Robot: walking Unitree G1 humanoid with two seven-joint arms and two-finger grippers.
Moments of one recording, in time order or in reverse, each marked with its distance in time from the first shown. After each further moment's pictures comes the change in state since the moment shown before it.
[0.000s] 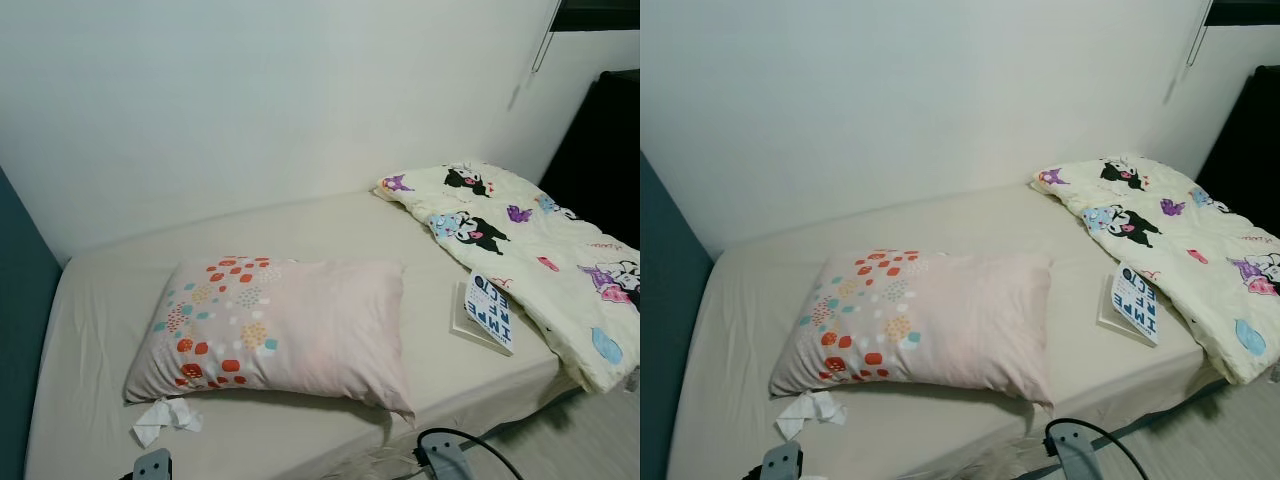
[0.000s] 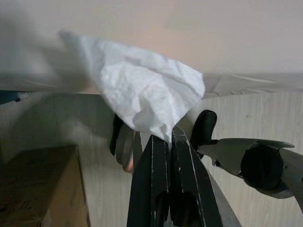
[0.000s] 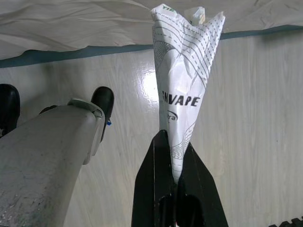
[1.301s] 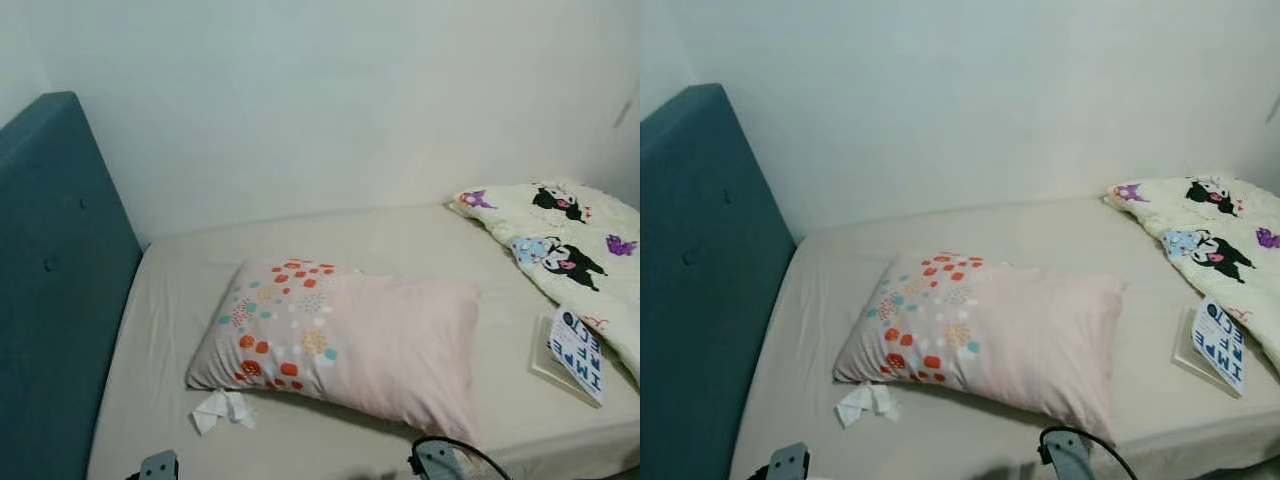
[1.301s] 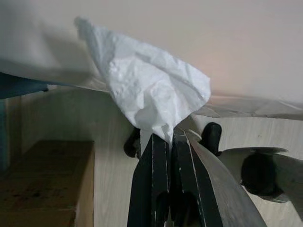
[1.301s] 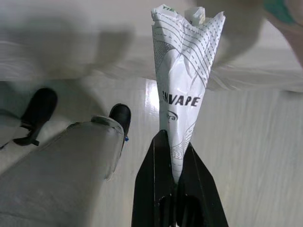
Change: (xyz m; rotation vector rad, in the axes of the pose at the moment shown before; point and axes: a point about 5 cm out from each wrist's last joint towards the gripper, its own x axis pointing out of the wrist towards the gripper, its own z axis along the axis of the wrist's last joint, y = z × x) left arm 0.001 -0.005 -0.001 0.033 0.015 -0.043; right arm 0.000 0.012 -0.008 -0.009 0.005 0.003
